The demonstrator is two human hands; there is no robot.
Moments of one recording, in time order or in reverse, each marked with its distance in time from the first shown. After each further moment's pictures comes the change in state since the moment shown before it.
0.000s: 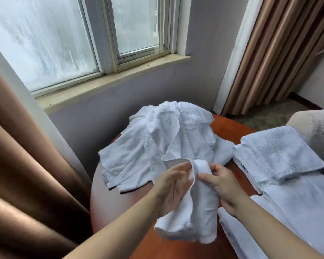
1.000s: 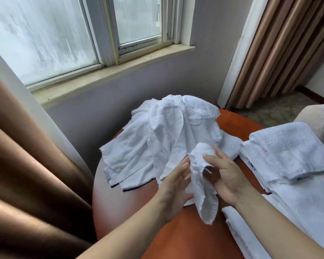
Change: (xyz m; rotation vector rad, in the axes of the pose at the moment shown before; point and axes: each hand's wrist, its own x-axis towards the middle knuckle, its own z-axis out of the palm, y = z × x) left_hand -0.002 0.000 0.001 0.014 0.081 -0.005; right_hand 0.026 -0.014 0.016 0.523 -0.167 0.113
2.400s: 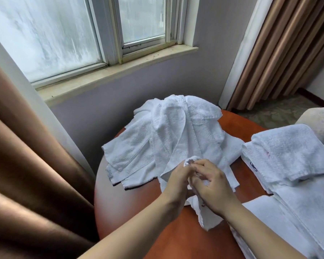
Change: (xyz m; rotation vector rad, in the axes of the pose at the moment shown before) left_hand -0.003 0.002 0.010 0.284 0.059 0.118; right_hand -0.006 0.044 -0.002 -1.108 -0.052 -0.735
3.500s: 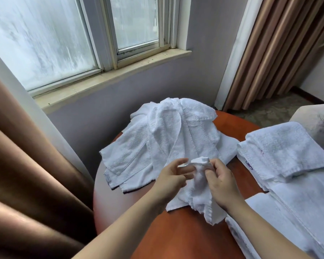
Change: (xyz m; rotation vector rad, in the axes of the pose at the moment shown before) left_hand 0.000 0.011 -0.018 0.321 0.083 -0.072; right_hand -0.003 0.004 -0.020 0.106 0.130 0.331
